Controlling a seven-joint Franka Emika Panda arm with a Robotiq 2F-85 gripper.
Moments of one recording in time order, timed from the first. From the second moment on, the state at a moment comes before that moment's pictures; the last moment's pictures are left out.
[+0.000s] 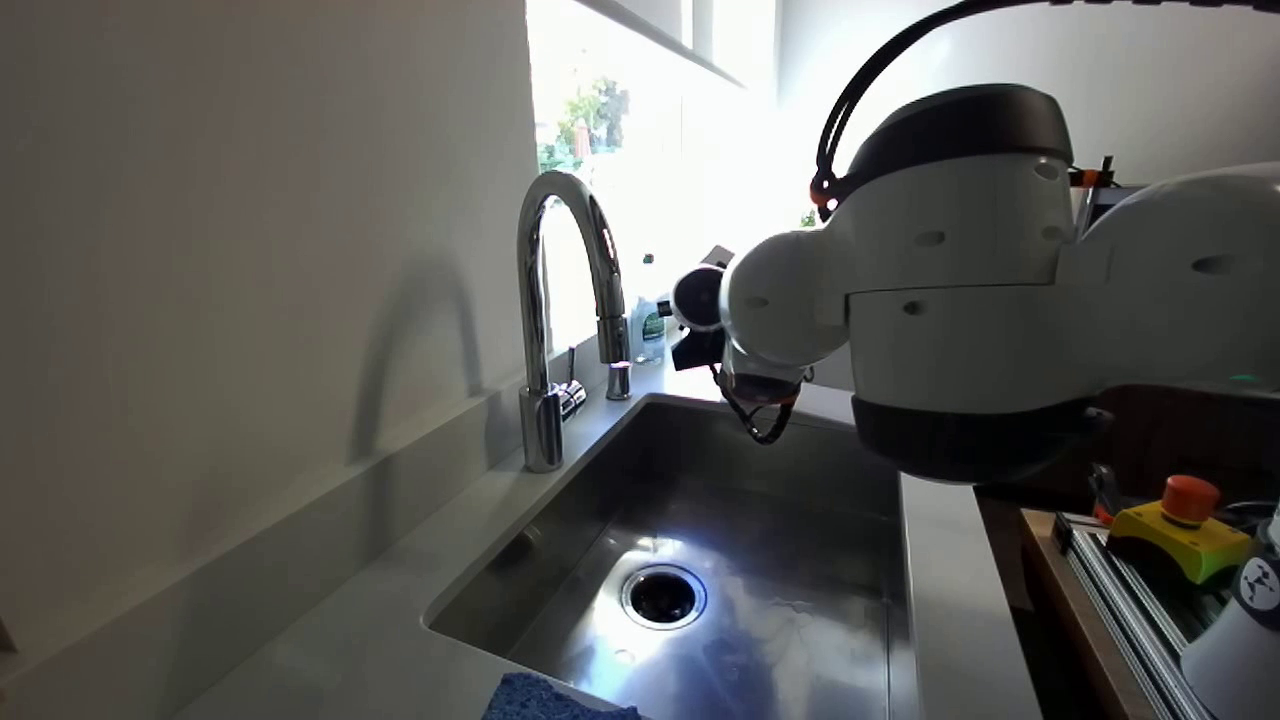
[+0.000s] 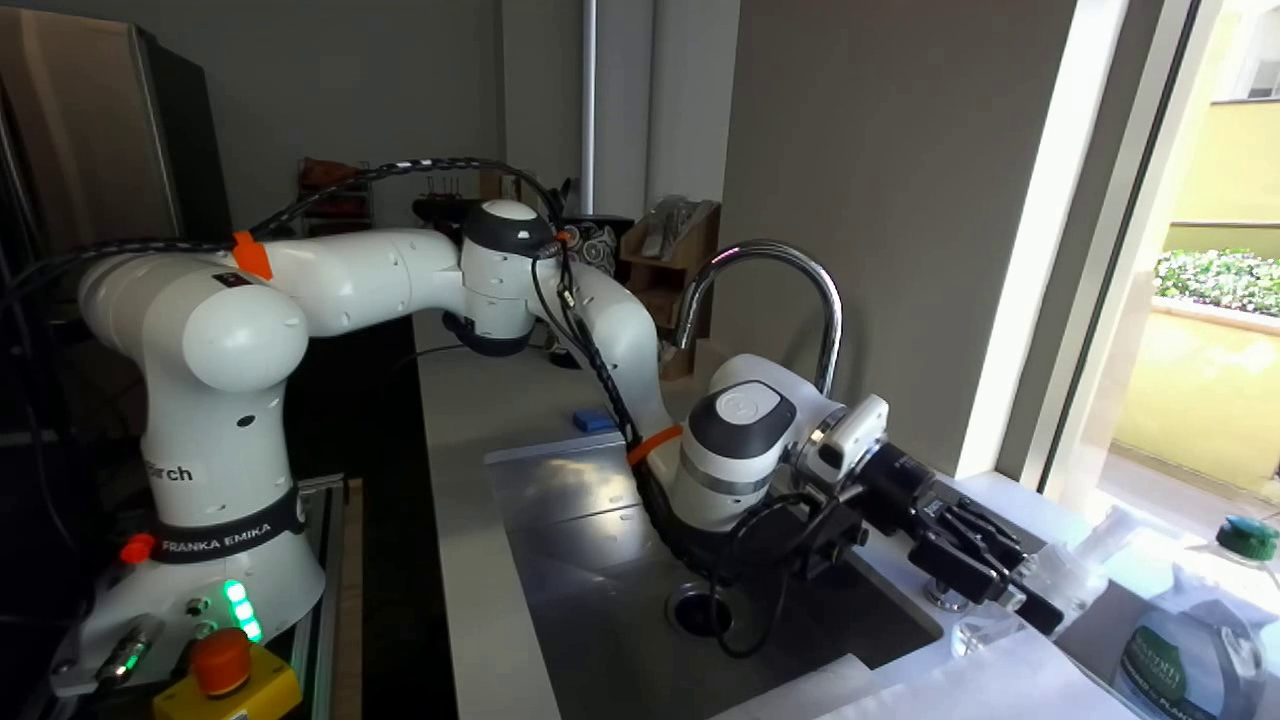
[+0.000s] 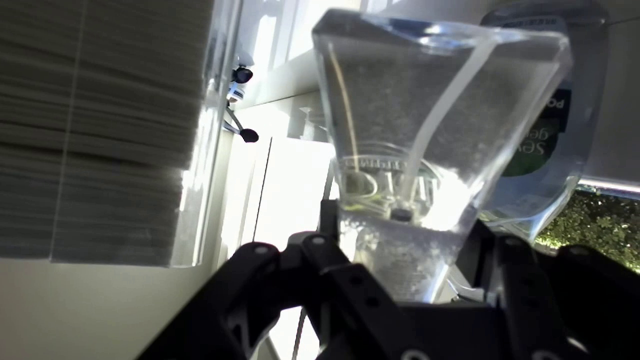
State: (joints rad) arm 0.58 1.49 -1.32 -1.98 0.15 3.25 1.22
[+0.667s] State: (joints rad) arm 0.58 1.49 -1.30 -1.97 0.15 3.25 1.22
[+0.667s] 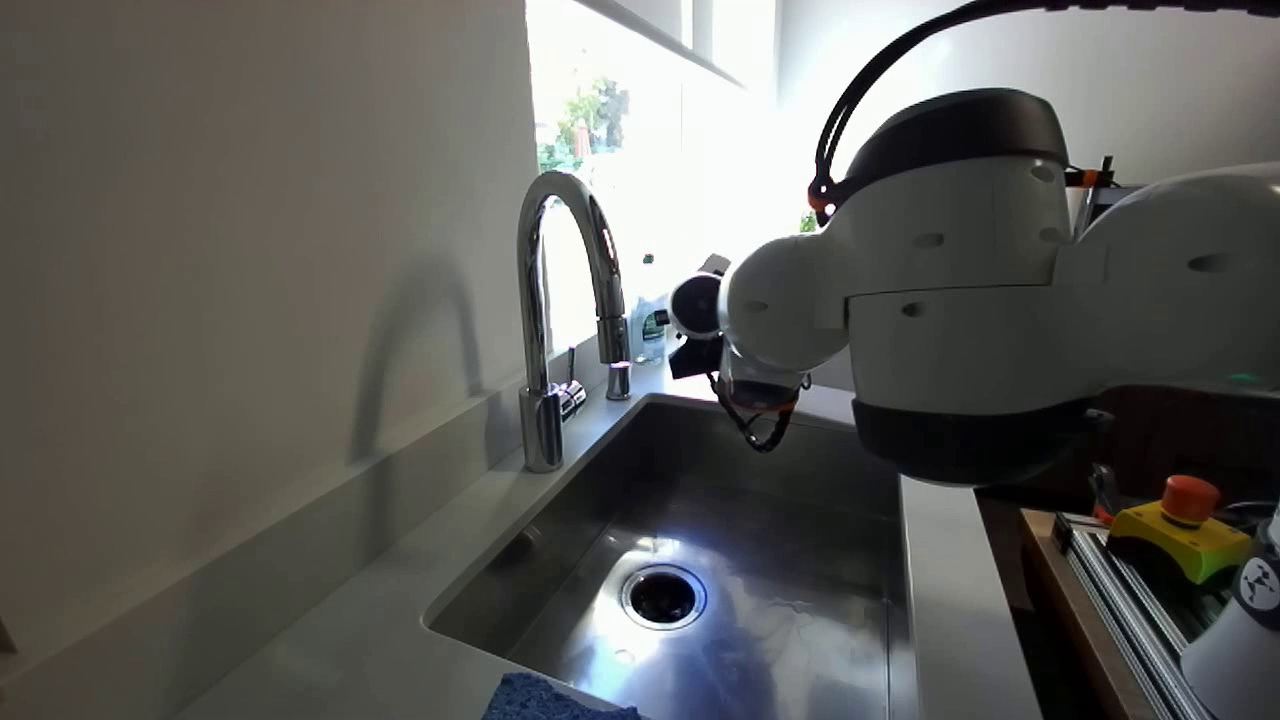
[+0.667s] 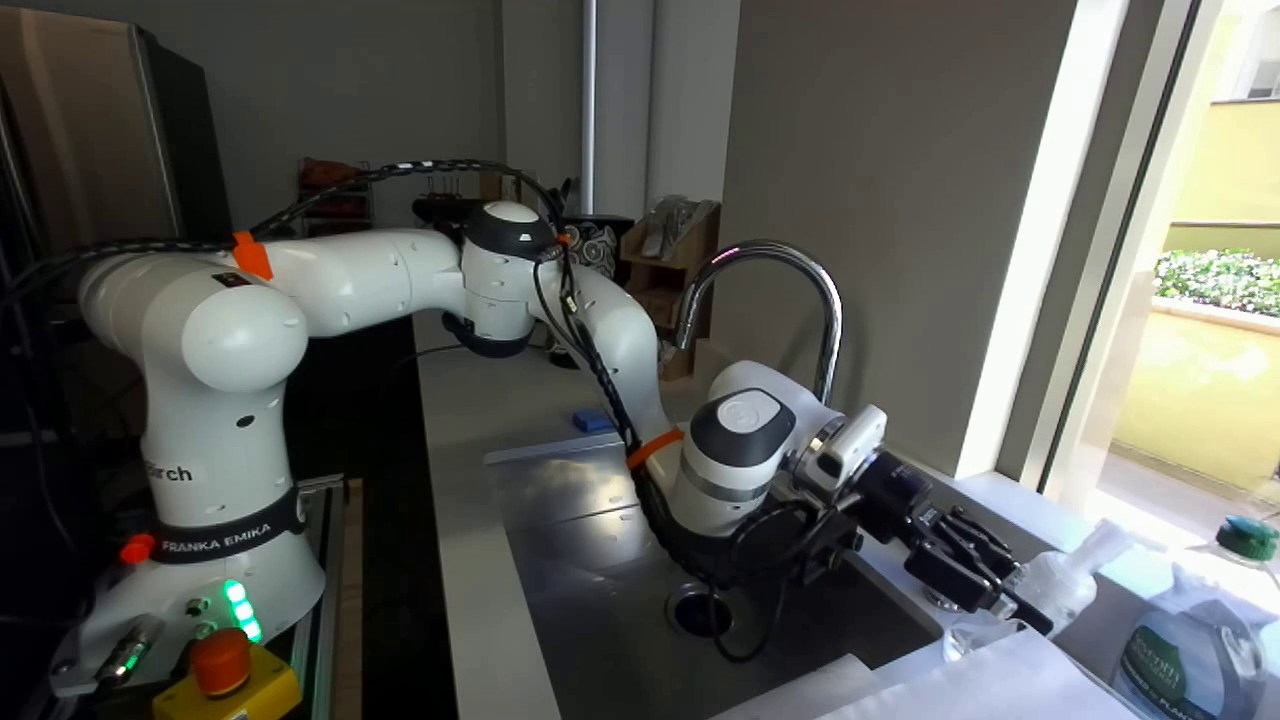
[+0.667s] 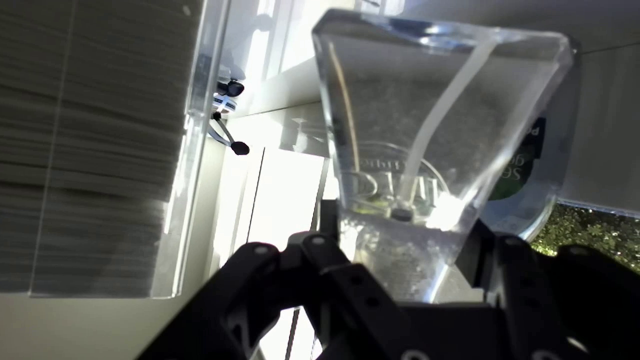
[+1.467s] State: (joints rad) arm 0.55 1.49 -1.23 -1.93 0.20 3.25 1.19
